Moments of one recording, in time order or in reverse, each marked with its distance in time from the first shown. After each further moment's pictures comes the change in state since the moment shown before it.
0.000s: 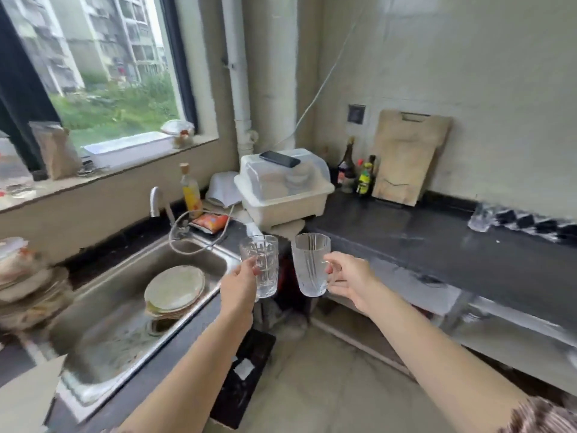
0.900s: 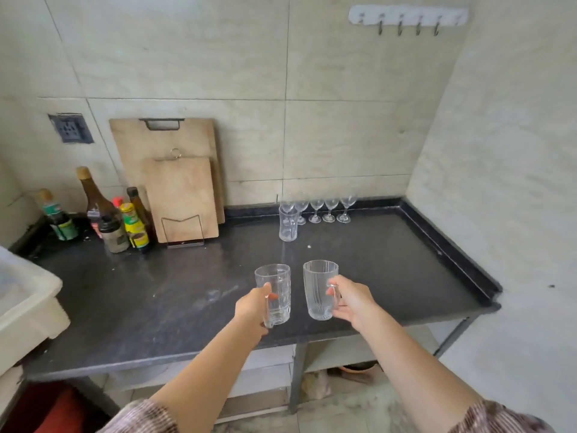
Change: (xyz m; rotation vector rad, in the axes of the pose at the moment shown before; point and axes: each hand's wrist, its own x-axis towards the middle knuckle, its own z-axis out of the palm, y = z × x) left_hand 0.041 -0.033 0.592 0.387 -0.826 -0.395; right_hand 0.232 -0.023 -0.447 0.336 0.741 0.233
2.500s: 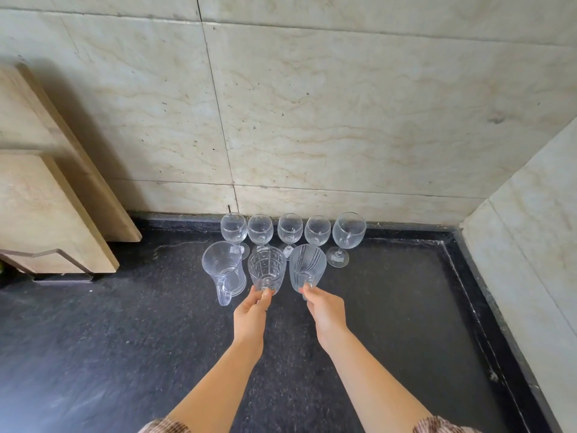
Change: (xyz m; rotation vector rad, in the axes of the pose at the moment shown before) left_hand 0.313 0.093 0.260 -0.275 0.088 0.200; right_hand 0.412 -0.117 -0.002 0.029 -0.156 0.128
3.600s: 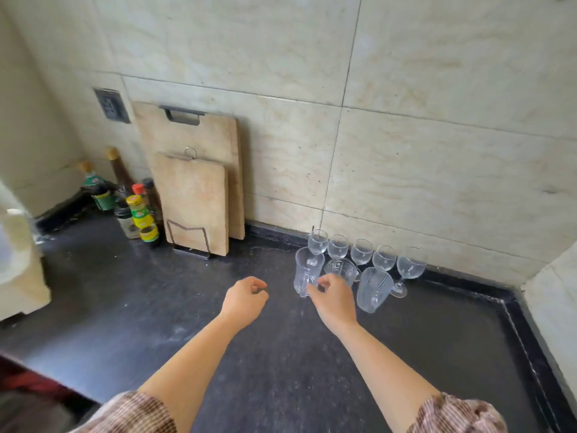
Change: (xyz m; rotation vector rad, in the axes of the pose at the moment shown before) left_hand -0.109 0.099 -0.161 0.755 0.231 0.166; right_hand -0.130 0.001 0.087 -0.842 -0.122 -0.736
